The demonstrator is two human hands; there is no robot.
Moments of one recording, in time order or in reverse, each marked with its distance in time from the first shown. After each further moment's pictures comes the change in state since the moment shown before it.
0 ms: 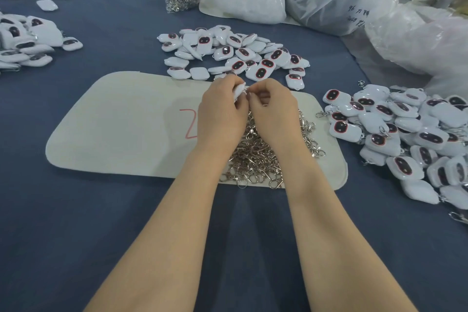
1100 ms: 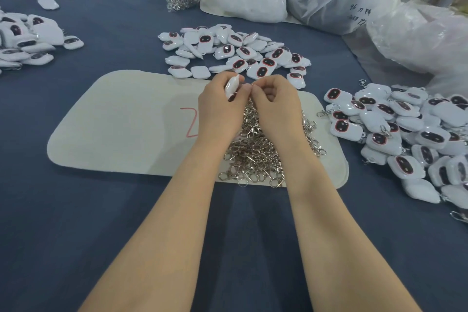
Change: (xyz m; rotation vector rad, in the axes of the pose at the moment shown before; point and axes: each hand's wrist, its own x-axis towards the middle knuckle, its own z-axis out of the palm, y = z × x) left_hand 0.006 0.001 -0.001 -0.275 0.004 -0.179; right_hand 0.004 0.000 0.002 0.155 0.059 0.044
